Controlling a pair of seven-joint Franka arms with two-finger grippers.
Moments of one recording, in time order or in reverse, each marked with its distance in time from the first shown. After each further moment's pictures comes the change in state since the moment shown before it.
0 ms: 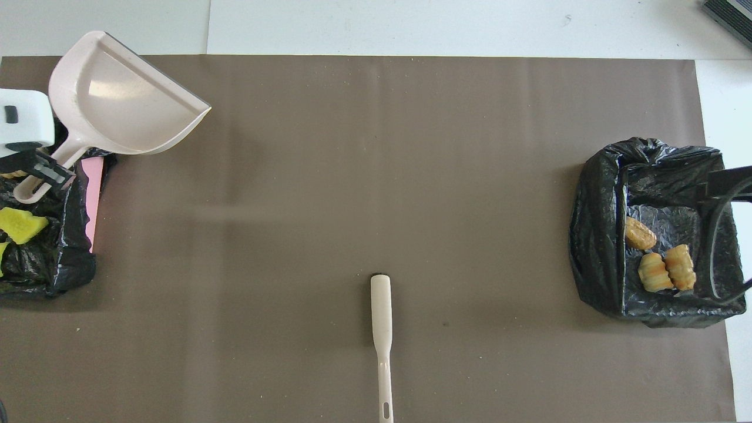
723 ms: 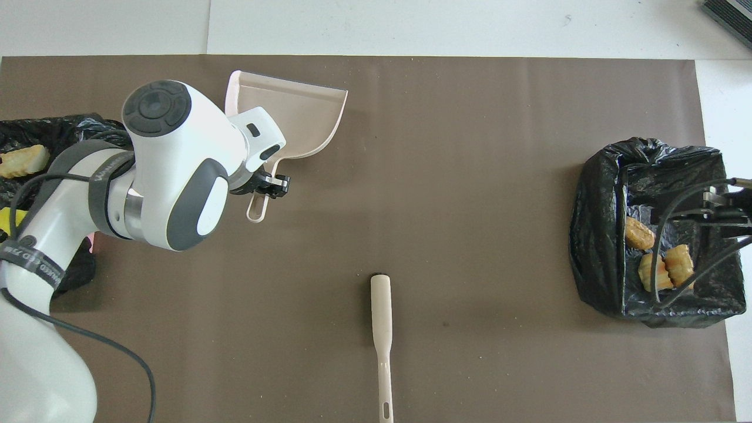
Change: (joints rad) left arm -0.373 0.135 0.000 -0.062 -0.235 0.214 -0.638; right arm 0.062 -0.001 0.022 -0.077 0.010 -0.041 0.135
